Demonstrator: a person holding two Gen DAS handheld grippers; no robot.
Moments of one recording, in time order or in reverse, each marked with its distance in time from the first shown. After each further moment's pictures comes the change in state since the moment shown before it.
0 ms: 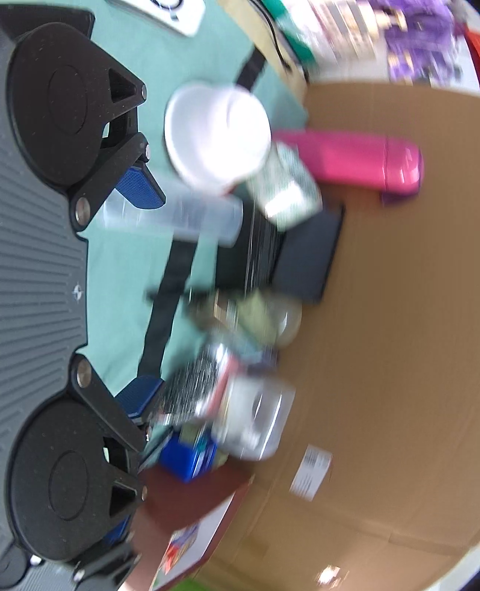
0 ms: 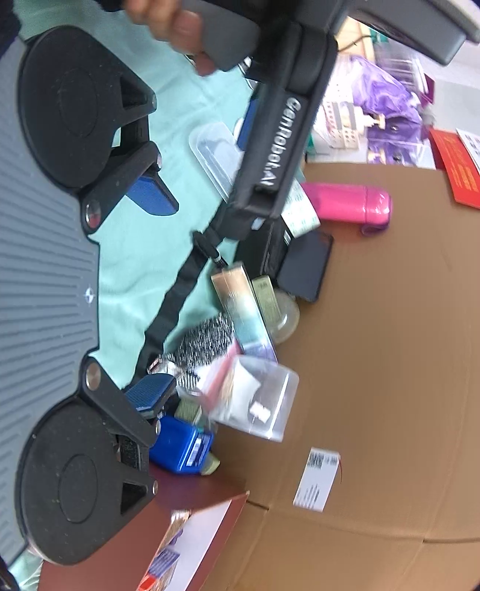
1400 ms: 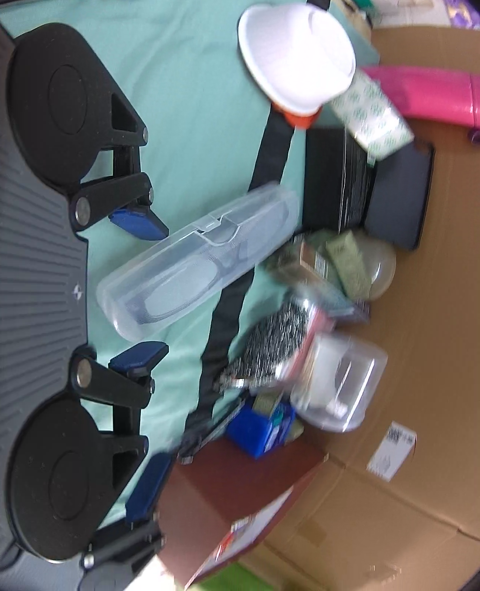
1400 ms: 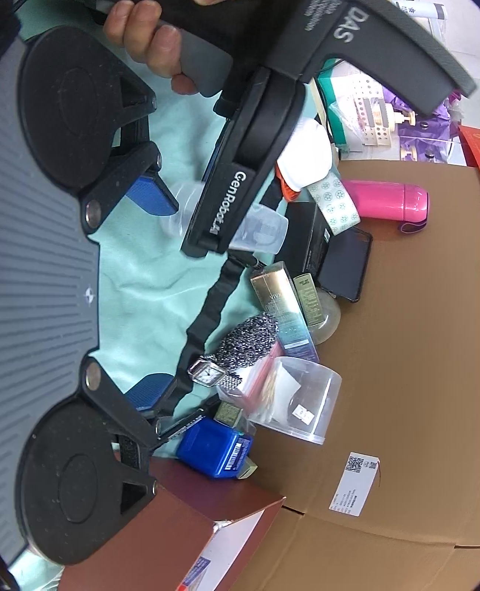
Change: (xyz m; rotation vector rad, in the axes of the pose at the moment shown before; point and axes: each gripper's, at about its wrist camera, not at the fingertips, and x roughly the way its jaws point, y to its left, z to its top) left arm 0.038 -0.040 -0.029 0.011 0.230 -0.151; right arm 0.006 -0.011 -0.018 0.005 0.092 0.018
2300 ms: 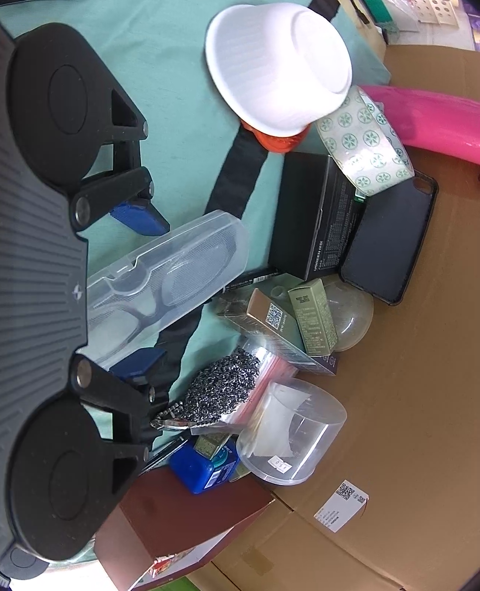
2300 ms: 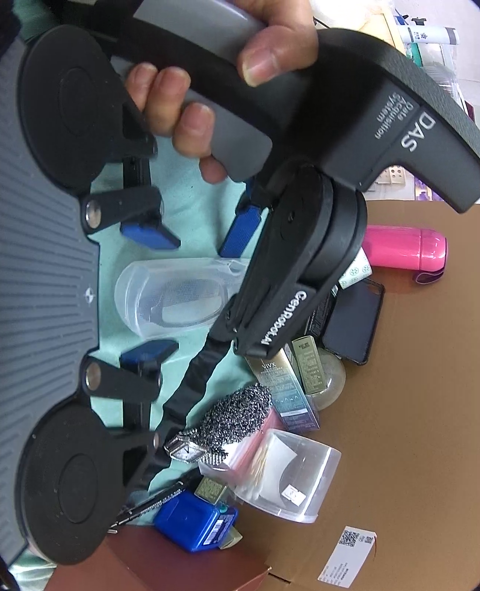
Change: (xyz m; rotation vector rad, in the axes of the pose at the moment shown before) left arm 0.024 0.033 0.036 -0.105 -0.031 0.048; right arm 0.040 0.029 0.019 -0.034 0.045 0.130
